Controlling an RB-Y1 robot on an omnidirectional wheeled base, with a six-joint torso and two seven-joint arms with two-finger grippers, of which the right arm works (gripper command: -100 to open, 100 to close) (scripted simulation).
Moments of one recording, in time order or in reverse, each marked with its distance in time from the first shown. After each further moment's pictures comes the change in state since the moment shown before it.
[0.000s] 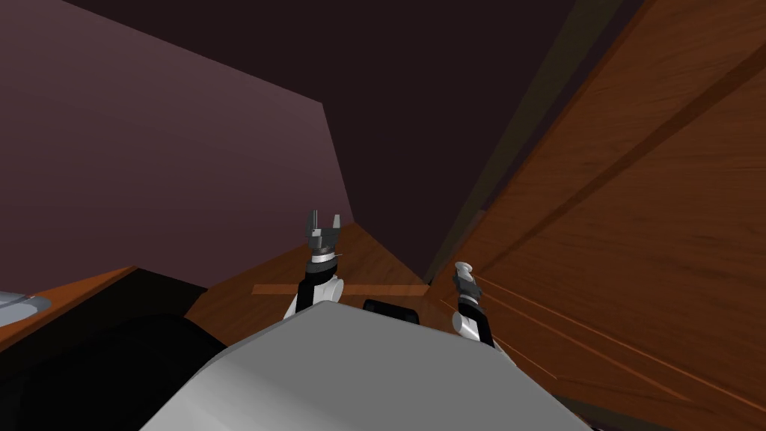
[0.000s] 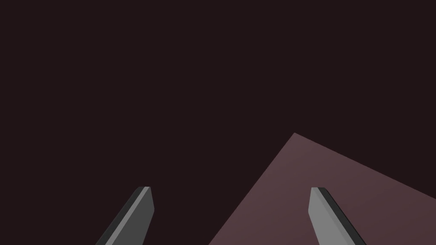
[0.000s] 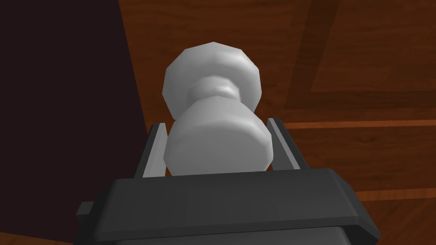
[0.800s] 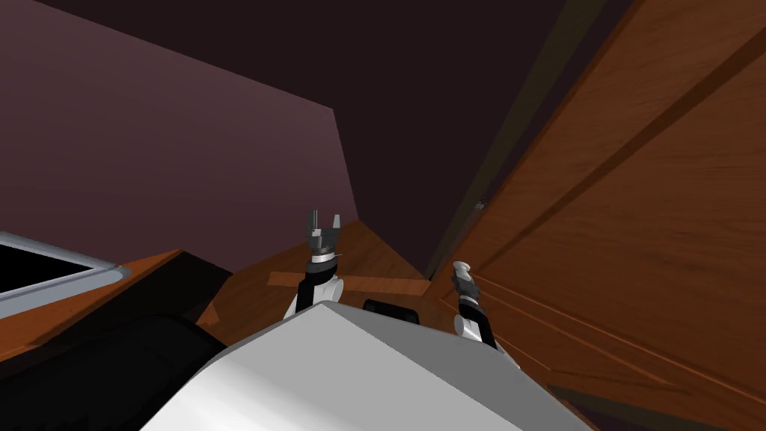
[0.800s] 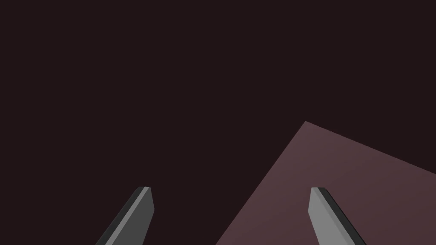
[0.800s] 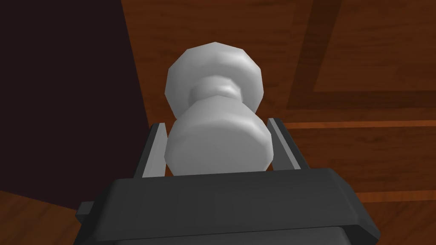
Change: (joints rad) arm 0.018 -0.027 0.049 -0.021 0.018 0.002 -0.049
